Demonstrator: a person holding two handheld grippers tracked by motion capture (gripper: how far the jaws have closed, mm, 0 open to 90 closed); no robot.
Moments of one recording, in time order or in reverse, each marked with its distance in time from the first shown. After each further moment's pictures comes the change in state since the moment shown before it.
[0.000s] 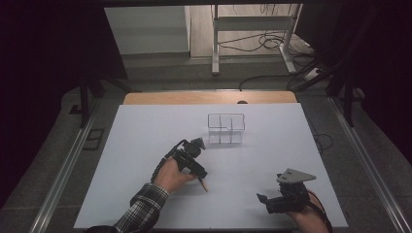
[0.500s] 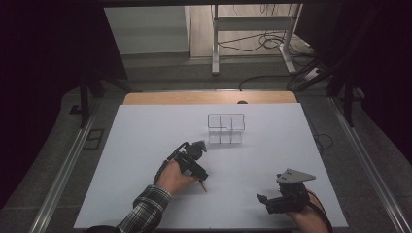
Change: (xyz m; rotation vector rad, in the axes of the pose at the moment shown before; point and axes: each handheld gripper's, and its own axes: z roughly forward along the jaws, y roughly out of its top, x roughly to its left) left arm -0.005 0.000 0.009 0.016 0.029 0.005; right arm 0.000 0.000 0.001 0.005 0.002 -0.001
